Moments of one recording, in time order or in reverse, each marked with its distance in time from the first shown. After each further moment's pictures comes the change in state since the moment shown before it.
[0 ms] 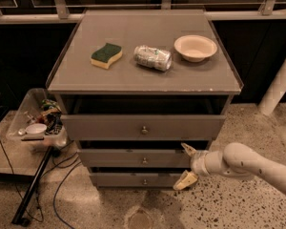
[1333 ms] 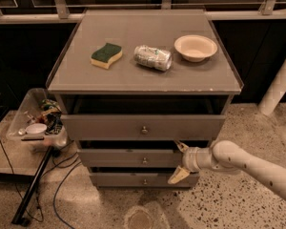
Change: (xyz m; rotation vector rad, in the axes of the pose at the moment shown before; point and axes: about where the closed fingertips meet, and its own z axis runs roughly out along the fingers) arm 0.008 -0.026 0.050 0.011 -0.034 -0.103
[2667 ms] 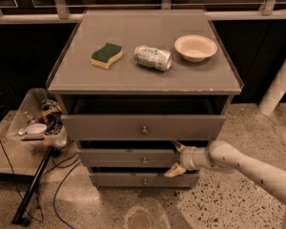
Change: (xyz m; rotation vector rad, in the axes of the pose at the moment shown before) arm 0.018 -0.010 0.030 0.012 0.003 -0.023
